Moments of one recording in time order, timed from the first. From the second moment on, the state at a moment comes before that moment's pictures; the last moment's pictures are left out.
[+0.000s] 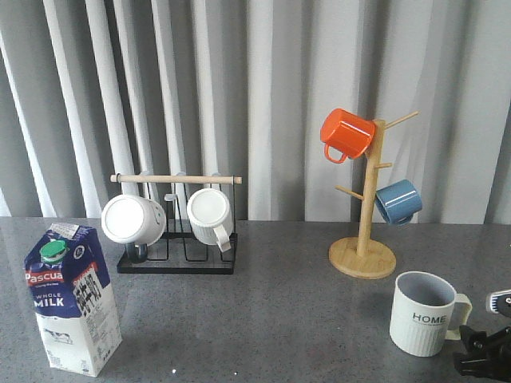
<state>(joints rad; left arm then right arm) -0.01 0.38 -0.58 0.12 0.38 -0.43 -0.13 1.57 -0.64 -0.07 -0.42 -0.14</state>
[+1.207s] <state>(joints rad) -0.01 0.38 -0.58 0.12 0.38 -0.43 -0.13 1.71 -0.81 -0.26 -0.51 -0.05</state>
